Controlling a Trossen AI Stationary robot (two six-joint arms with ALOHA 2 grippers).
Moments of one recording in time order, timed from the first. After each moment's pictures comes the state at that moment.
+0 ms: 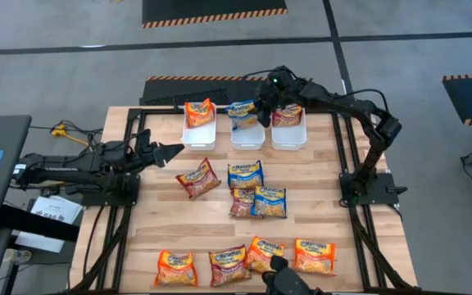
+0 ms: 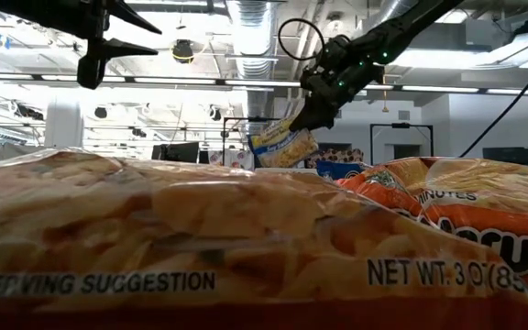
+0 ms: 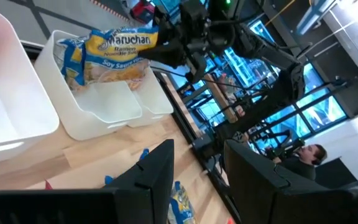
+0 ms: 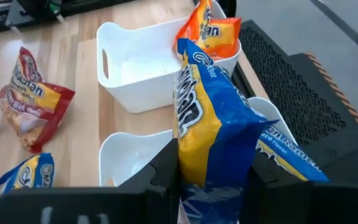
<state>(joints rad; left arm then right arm) 0.03 0.50 0.44 0.06 -0.43 -0.94 -0.71 1.76 1.36 -0.29 -0.42 -0.24</state>
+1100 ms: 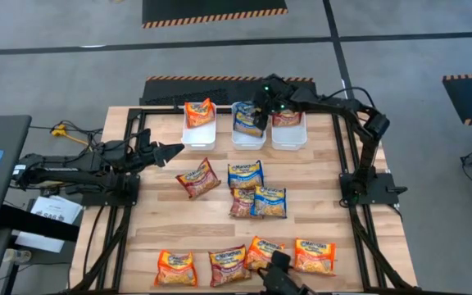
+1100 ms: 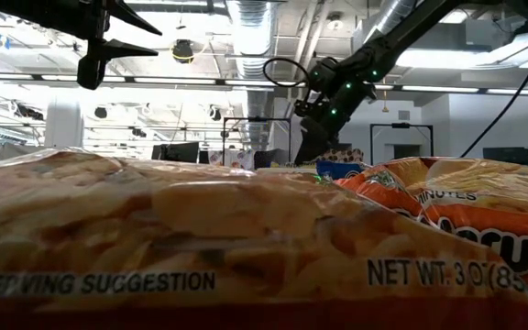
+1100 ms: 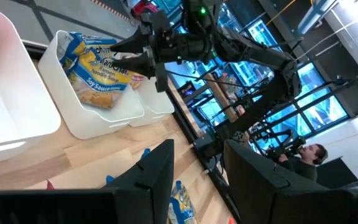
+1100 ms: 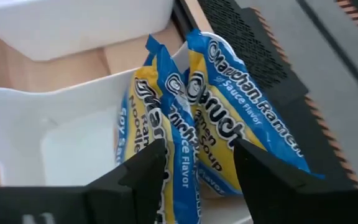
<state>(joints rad) 0.04 0.50 0.44 0.05 -0.43 -0.94 -0.69 1.87 1.35 -0.30 -0.12 -0.29</state>
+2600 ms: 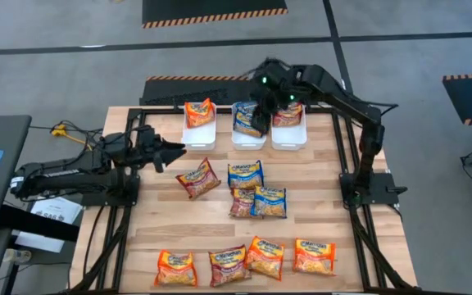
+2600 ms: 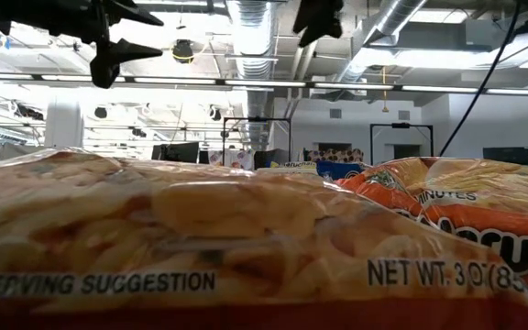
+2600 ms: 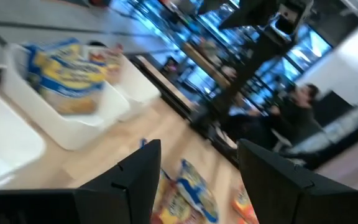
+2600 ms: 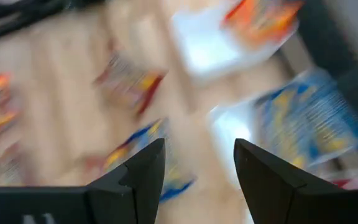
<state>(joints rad) 0.23 0.50 0.44 0.06 -0.05 -0.69 -0.36 1.86 2.26 -1.34 -0.13 0.05</state>
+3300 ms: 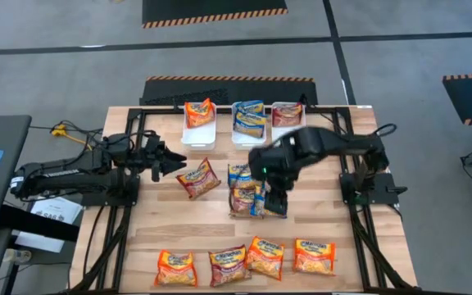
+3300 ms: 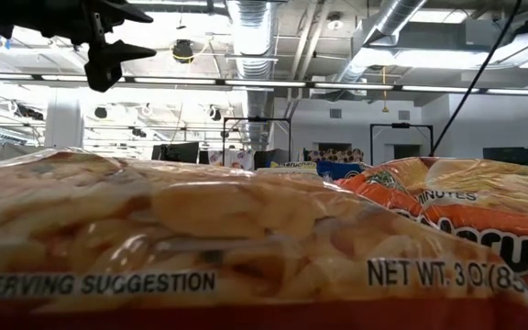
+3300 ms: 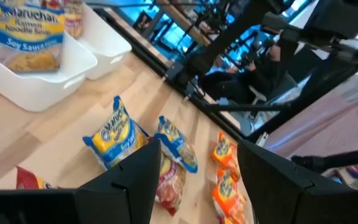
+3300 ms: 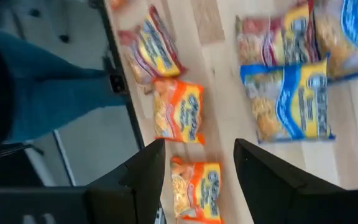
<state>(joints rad) 0.23 0.50 0.44 -0.01 0.15 -0.69 0.17 1.87 2.23 -1.57 -0.28 0.53</state>
